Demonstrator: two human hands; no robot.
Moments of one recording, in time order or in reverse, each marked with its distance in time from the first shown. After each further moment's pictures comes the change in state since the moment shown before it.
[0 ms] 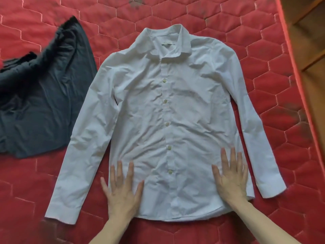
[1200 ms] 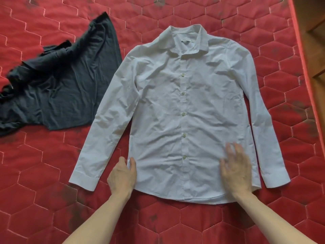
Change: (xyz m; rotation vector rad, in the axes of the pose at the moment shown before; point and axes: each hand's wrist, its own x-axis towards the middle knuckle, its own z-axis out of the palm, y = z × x) left_hand -0.011 -0.016 -0.054 -0.290 -0.062 -0.492; right_hand -0.029 -0.015 -0.020 -0.005 0.164 -0.164
